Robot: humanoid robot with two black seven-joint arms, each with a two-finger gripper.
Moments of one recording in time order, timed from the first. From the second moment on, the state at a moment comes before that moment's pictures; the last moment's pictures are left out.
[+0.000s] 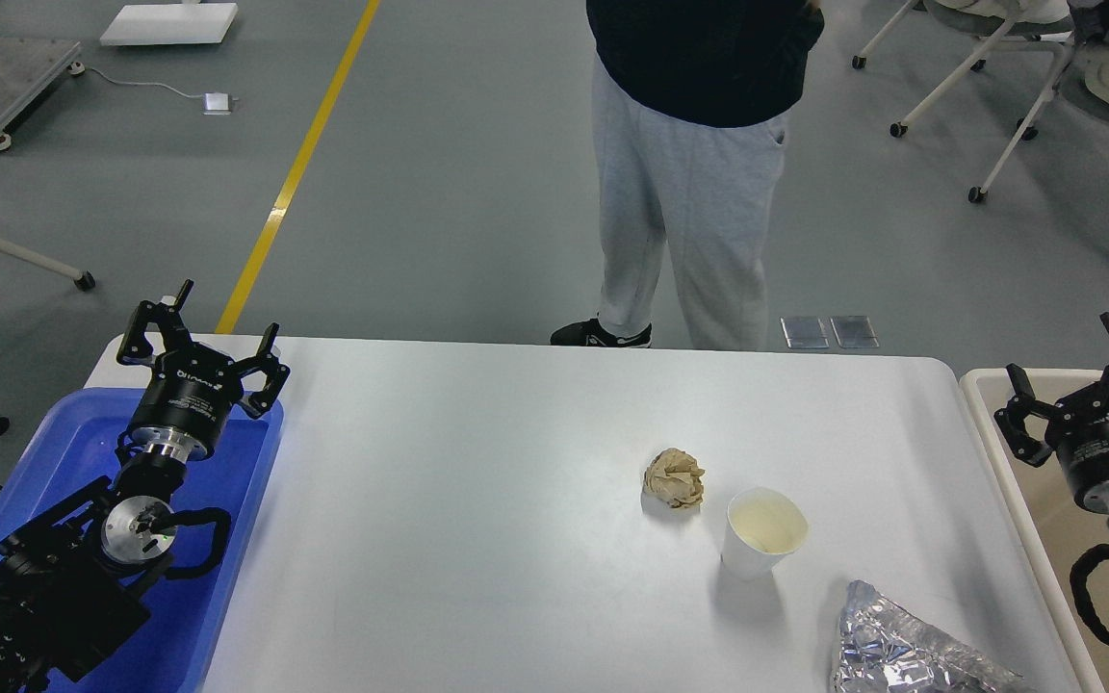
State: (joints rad) left arm -0.58 0.34 -0.74 -0.46 -0.16 -0.63 -0.53; right arm 0.25 -0.50 1.20 0.91 -0.23 0.16 0.43
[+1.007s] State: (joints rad) left arm -0.58 0.34 -0.74 -0.46 -0.16 -0.63 -0.53; right arm 0.26 -0.50 1.19 0.92 -0.23 0.17 0.41
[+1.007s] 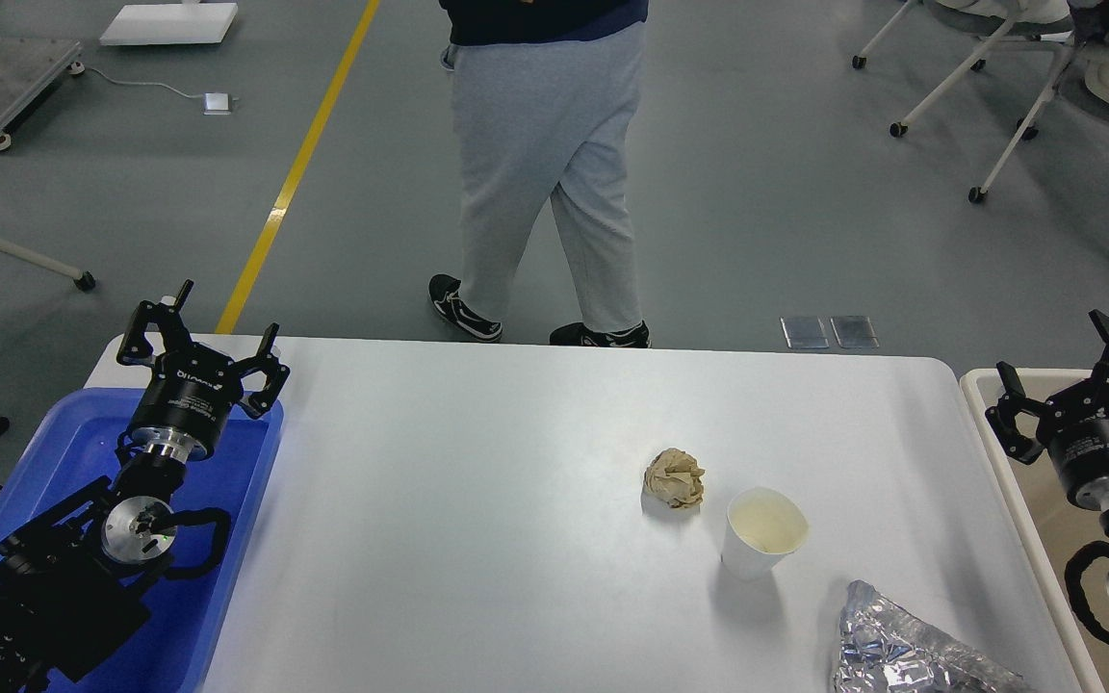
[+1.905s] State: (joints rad) left arm -0.58 0.34 -0.74 -0.46 -0.16 -0.63 -0.53; right arm 0.22 -0.65 1.19 1.16 -0.27 0.16 0.28
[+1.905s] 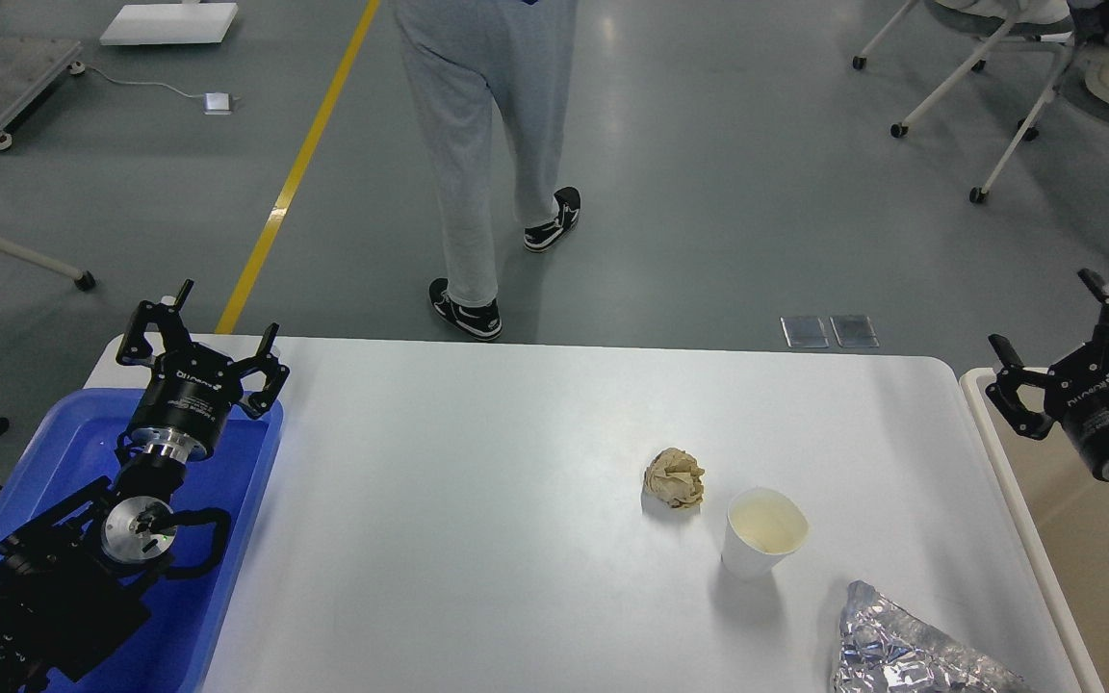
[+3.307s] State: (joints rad) left arm -0.58 0.34 -0.74 -0.46 -0.16 -0.63 -0.53; right arm 0.68 -0.90 0.57 1.50 -1.57 0.56 0.11
